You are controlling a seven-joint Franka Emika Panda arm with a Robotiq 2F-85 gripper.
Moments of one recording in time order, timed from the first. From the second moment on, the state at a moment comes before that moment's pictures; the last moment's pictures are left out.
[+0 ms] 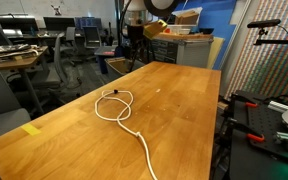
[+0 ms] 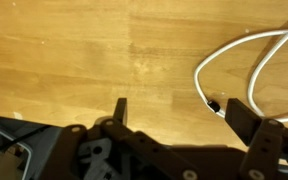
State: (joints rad) arm 0.25 0.39 -0.03 -1.95 -0.40 2.44 0.40
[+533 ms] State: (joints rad) arm 0.26 0.56 -0.03 -1.90 -0.33 2.50 0.45
